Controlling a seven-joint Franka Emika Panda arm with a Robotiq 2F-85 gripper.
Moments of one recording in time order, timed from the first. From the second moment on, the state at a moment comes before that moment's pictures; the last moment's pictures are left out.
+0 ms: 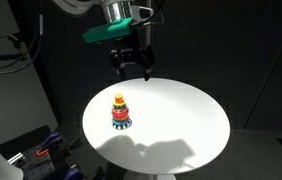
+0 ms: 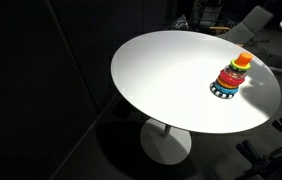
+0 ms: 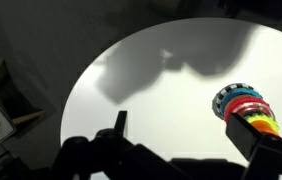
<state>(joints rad) -0.09 -0.30 -0.23 -2.35 -0.25 2.16 -0.49</state>
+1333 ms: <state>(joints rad) -0.06 0.09 -0.10 -2.03 -0.09 2.01 -0.51</state>
